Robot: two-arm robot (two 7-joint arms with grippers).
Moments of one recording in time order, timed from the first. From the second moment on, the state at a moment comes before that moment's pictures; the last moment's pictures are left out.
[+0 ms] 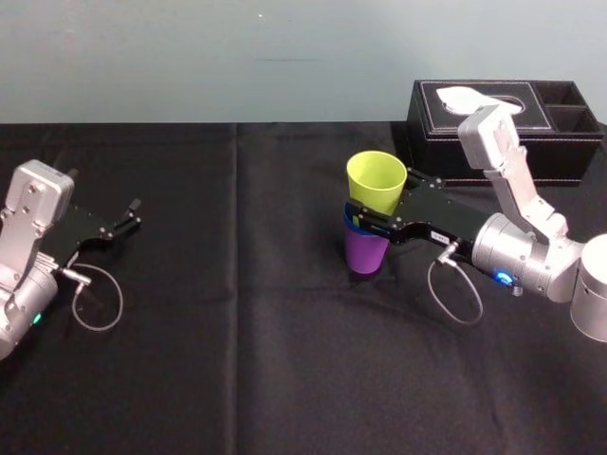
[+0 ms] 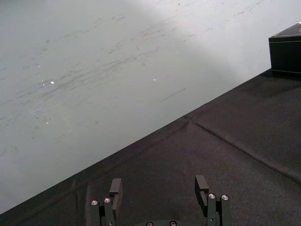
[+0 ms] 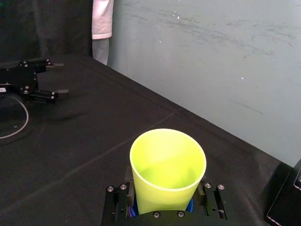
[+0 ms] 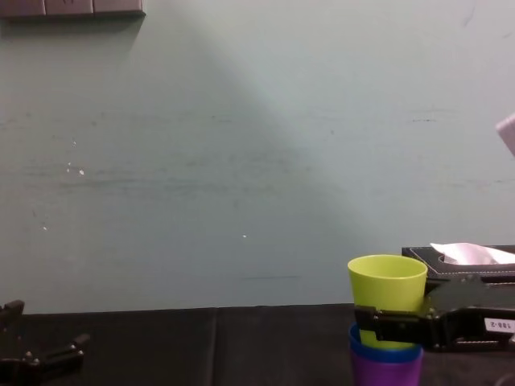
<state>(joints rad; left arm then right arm) -0.20 0.60 0.45 -1.41 -0.25 -0.12 0.03 0.32 0.48 -0.41 -1.47 0.32 0.11 0.48</state>
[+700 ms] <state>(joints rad) -0.20 0.60 0.45 -1.41 -0.25 -0.12 0.03 0.32 0.48 -0.41 -1.47 0.32 0.11 0.48</state>
